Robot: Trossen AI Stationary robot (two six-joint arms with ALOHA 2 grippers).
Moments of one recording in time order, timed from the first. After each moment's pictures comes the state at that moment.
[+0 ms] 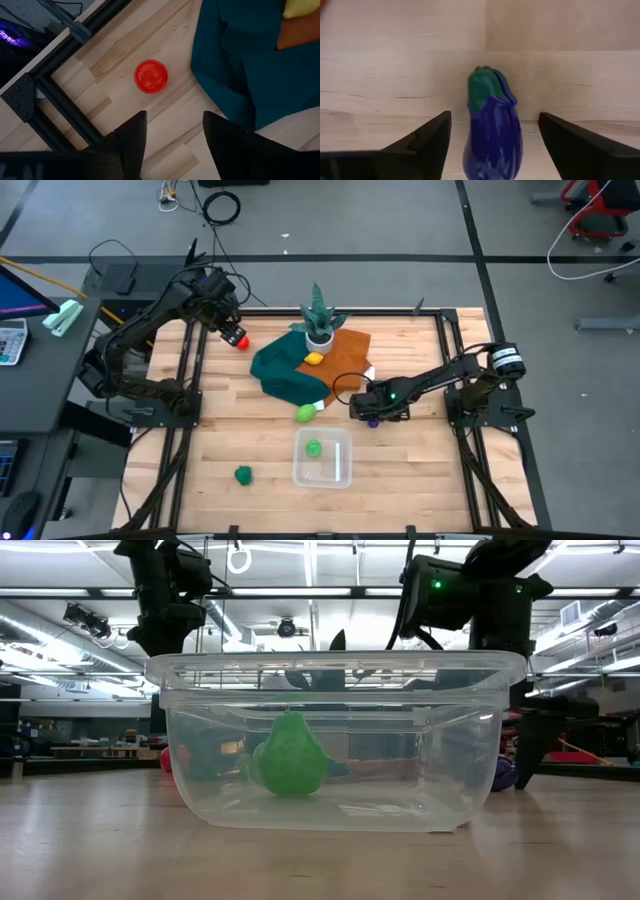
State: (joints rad) left arm 0.85 1.28 1.20 -1.15 -0.05 -0.02; right arm 0.12 1.69 0.94 -0.65 0.03 1.70
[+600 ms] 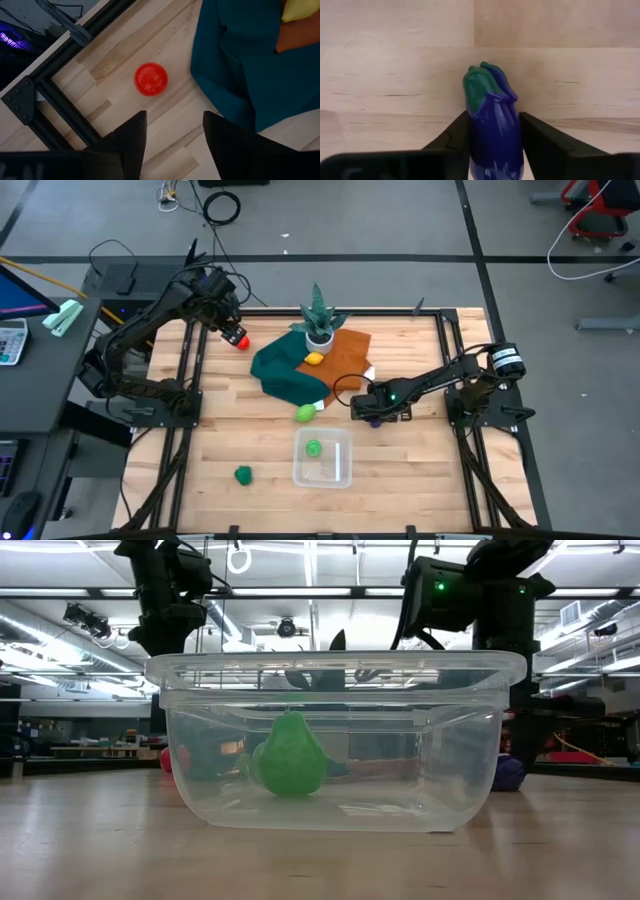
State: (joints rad) left arm 0.85 1.28 1.20 -1.14 -0.05 -0.01; right arm 0.13 1.70 0.93 -0.67 0.03 1.70
